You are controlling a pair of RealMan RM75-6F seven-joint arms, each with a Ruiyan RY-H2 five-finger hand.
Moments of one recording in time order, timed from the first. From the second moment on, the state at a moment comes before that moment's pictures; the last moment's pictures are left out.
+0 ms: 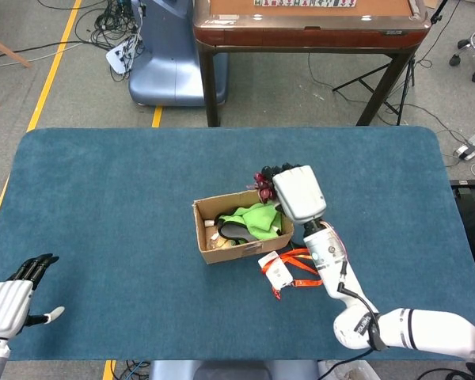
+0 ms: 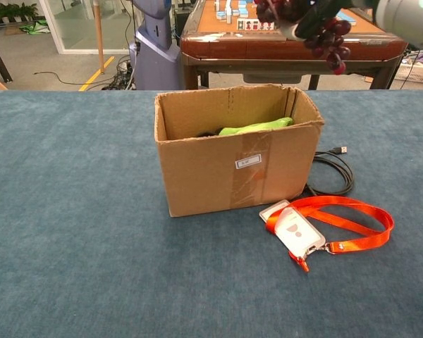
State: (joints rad) left arm -0.08 -1.06 0.02 -1.74 1.51 1.43 0.06; right arm 0.85 -1.45 0.32 -1.77 -1.02 1.26 -0.70
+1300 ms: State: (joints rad) left arm -0.08 -1.05 0.03 -1.76 1.50 1.42 0.08; right arm 0.75 -1.19 0.23 -1.94 -1.15 1.29 -0.76
